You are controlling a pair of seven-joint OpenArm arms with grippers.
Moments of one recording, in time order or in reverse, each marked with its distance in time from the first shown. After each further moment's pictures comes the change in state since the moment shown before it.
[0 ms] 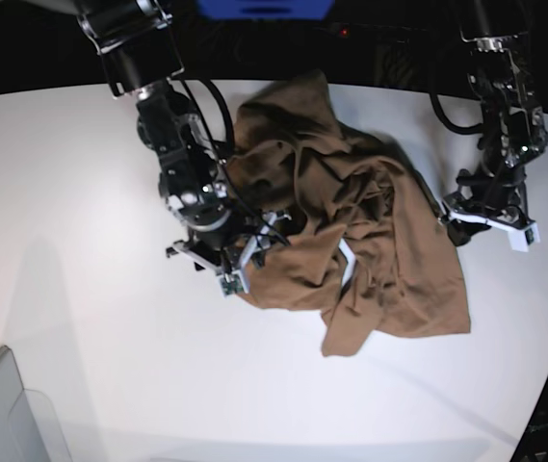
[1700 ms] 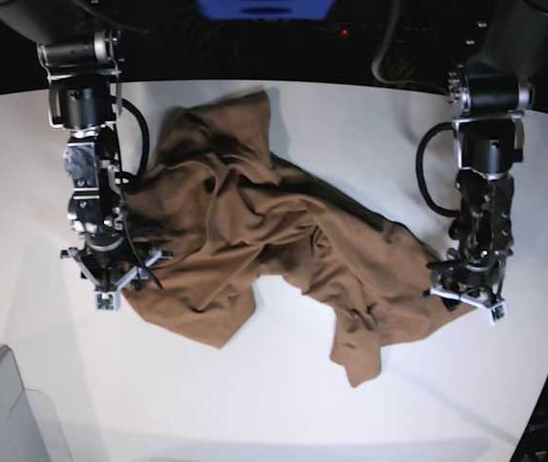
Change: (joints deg) left arm -33.3 -2.1 12.6 -54.1 12.2 -0.3 -26.8; right arm 5.1 8.7 19.1 -17.3 0.9 0.0 11.3
